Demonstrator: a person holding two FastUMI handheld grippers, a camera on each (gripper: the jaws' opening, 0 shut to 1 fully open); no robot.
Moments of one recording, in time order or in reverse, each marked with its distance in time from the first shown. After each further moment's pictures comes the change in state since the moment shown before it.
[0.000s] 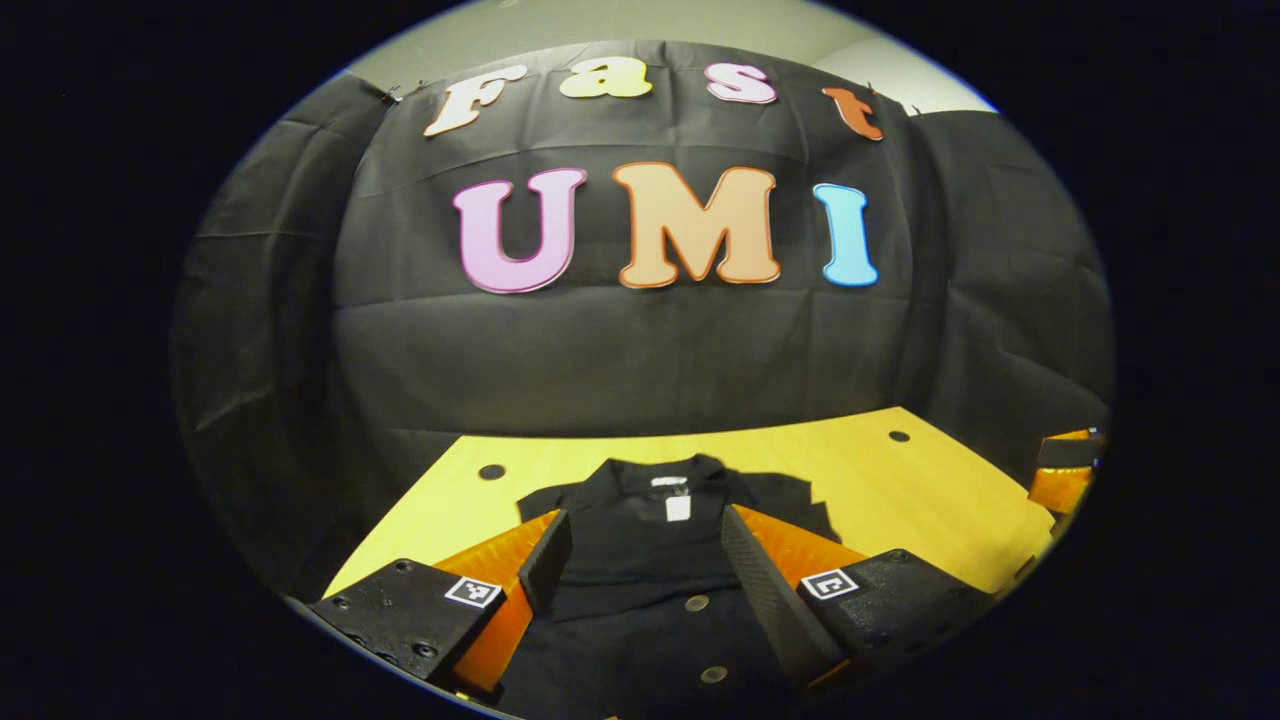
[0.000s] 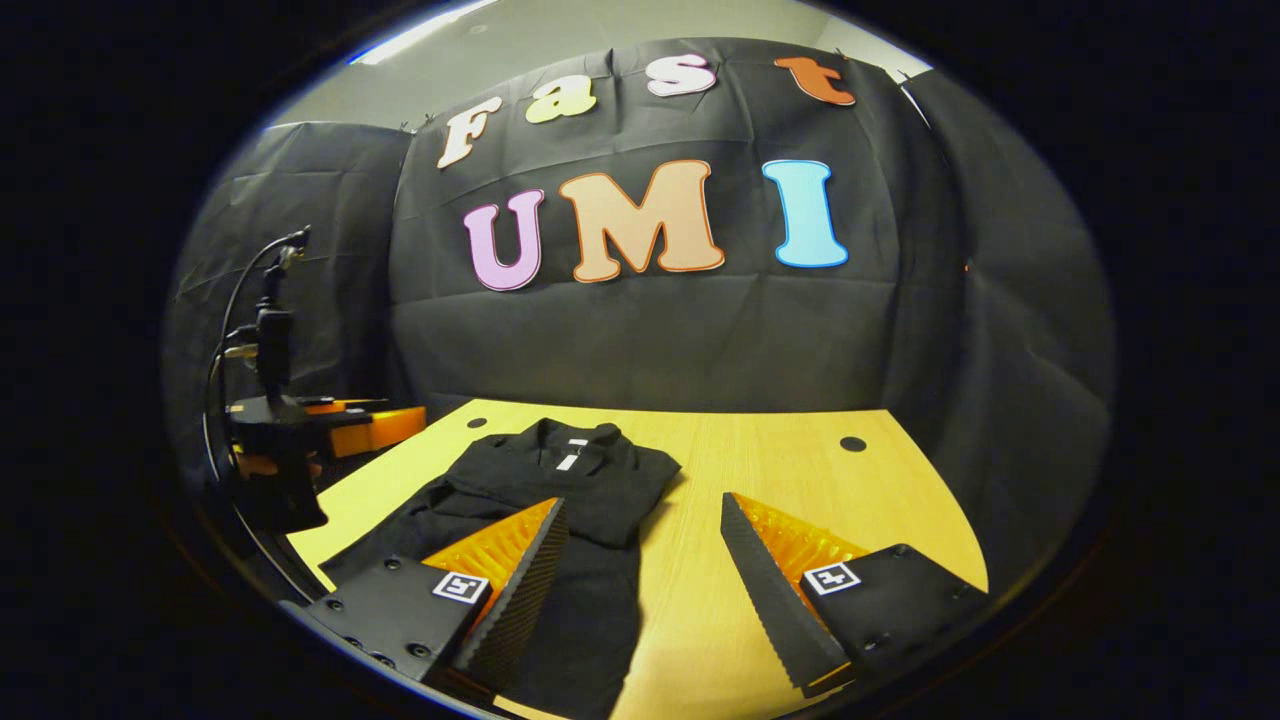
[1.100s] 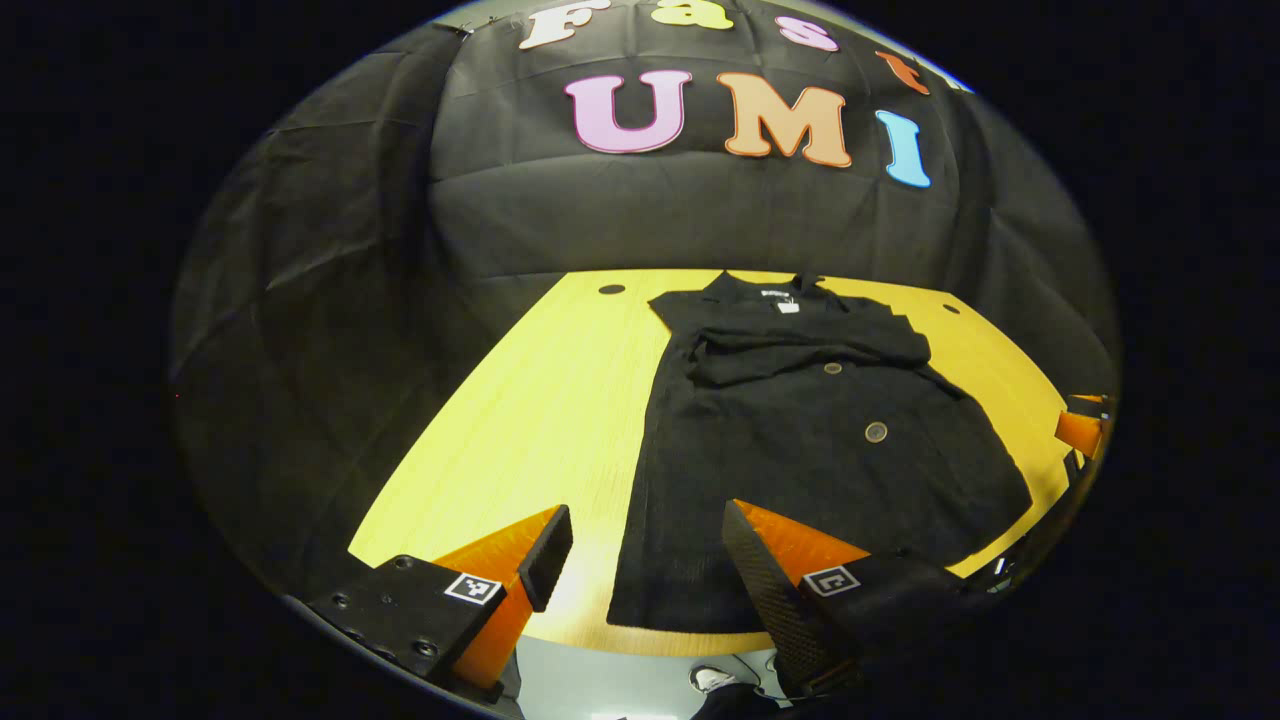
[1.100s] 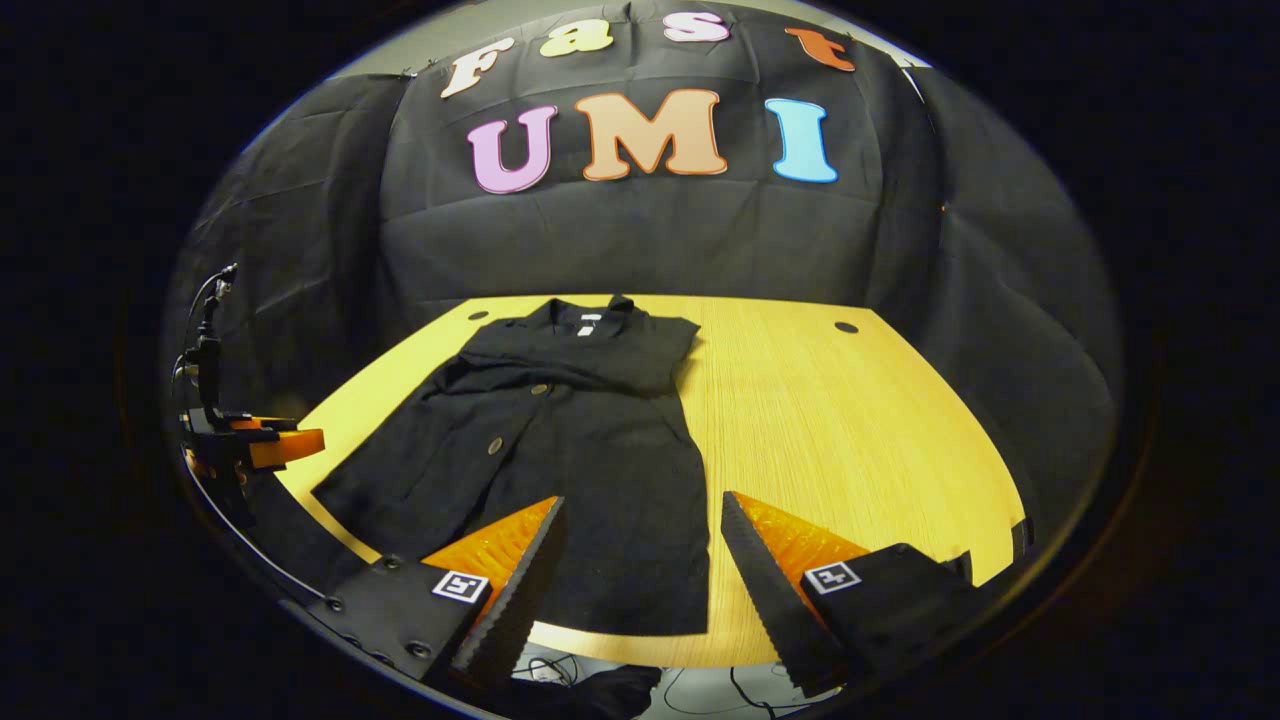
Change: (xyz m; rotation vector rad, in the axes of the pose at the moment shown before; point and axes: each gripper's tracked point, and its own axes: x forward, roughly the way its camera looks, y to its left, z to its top) left arm -0.140 0.110 -0.211 -0.057 0.350 0.115; right arm -0.045 0.052 -0.163 -0.023 0.253 -0.116
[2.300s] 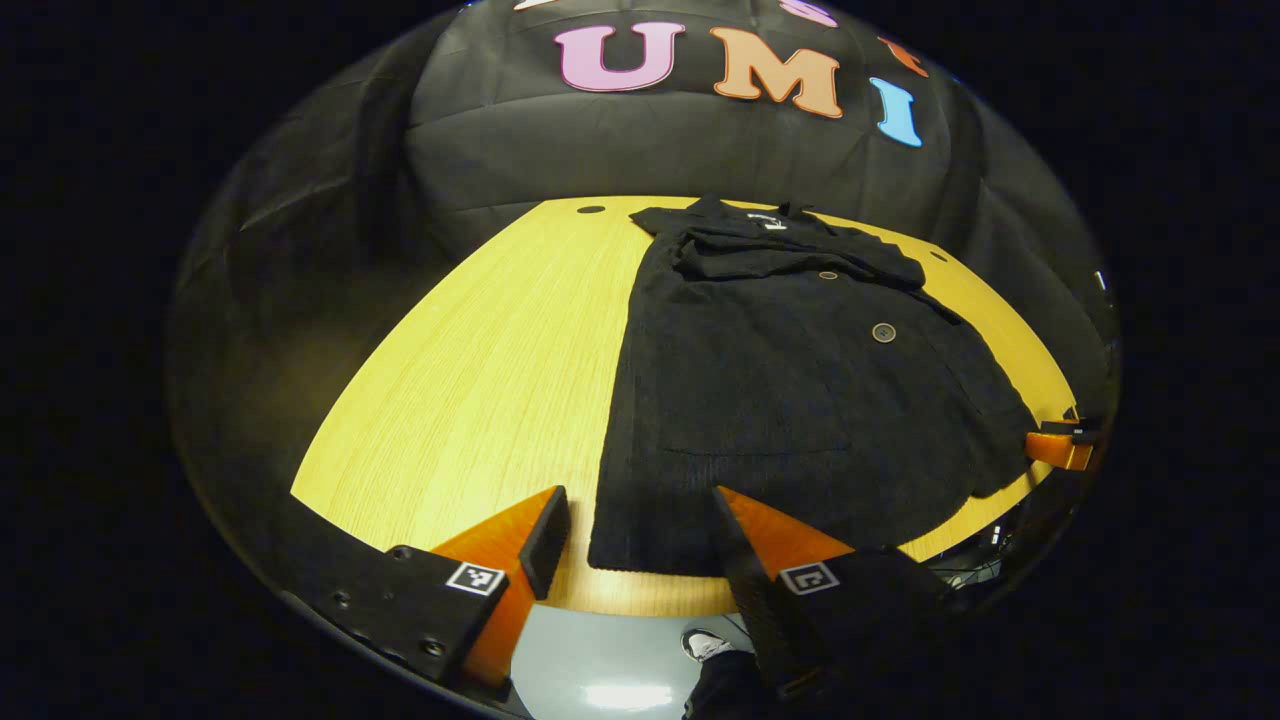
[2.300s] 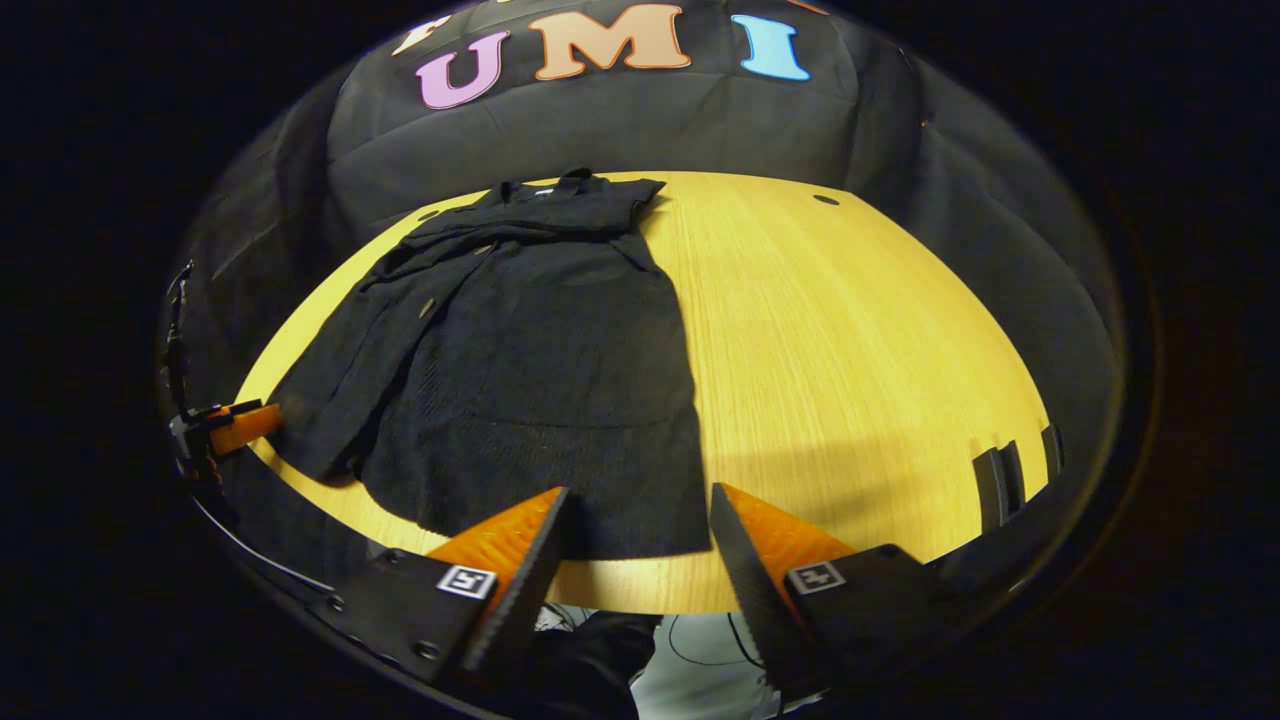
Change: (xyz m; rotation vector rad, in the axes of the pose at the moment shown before) left arm 0.008 -0.012 -0.069 0.004 0.116 -0.097; right arm 0.027 -0.007 -0.100 0.059 0.300 -0.033
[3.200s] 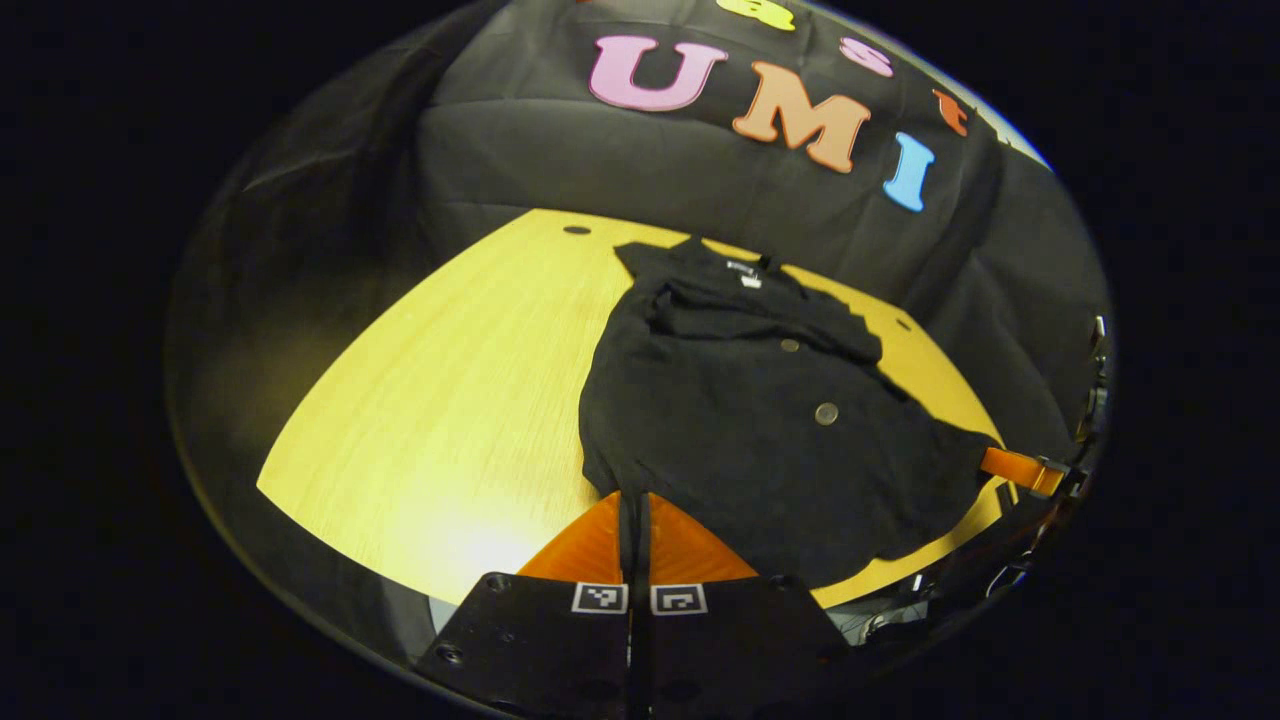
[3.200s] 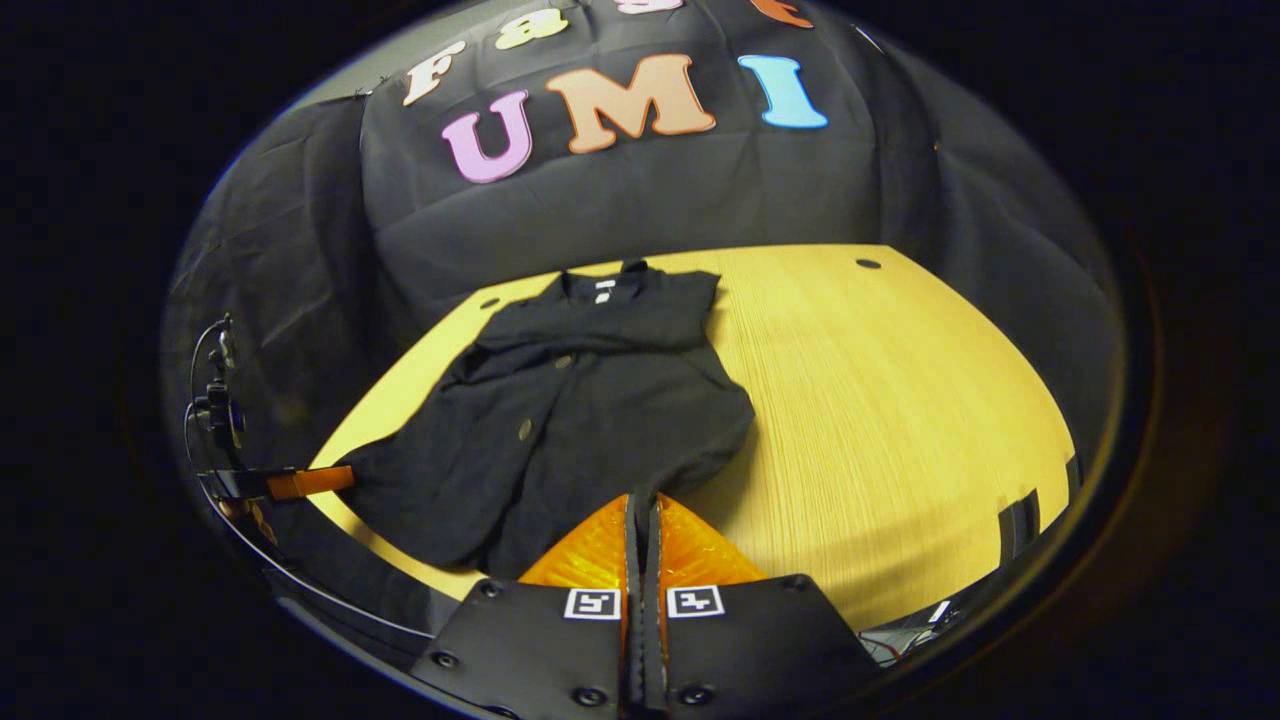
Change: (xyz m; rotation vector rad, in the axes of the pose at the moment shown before) left arm -0.017 -0.016 0.079 -0.185 -0.093 -0.143; right arm -0.053 0.050 0.099 0.068 -0.264 0.174
